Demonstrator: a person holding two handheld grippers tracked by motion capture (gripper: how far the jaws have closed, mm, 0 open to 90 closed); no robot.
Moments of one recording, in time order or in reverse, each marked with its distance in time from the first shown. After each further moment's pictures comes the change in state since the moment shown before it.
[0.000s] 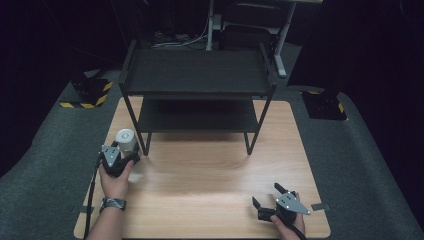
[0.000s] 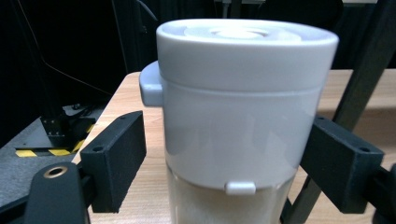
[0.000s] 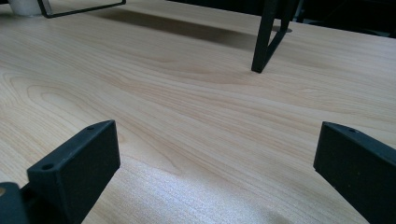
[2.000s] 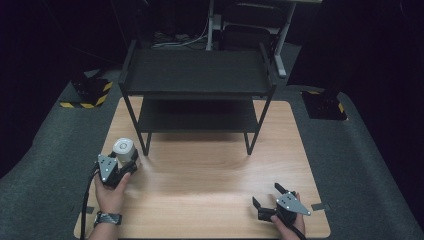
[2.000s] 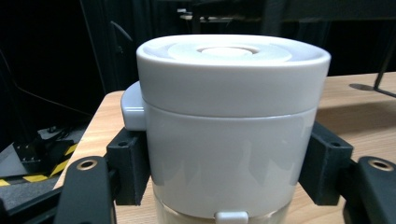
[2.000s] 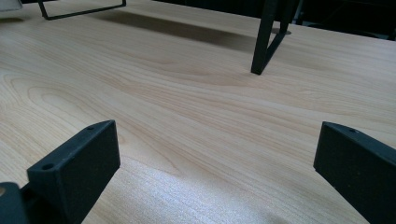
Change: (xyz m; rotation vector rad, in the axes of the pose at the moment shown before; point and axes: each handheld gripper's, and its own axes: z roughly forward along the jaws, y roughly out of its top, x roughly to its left) left arm 0.007 -0.002 -0.048 -0.066 -0.121 0.051; right arm 0.000 -0.002 -0.001 -0.010 -0.001 -0.001
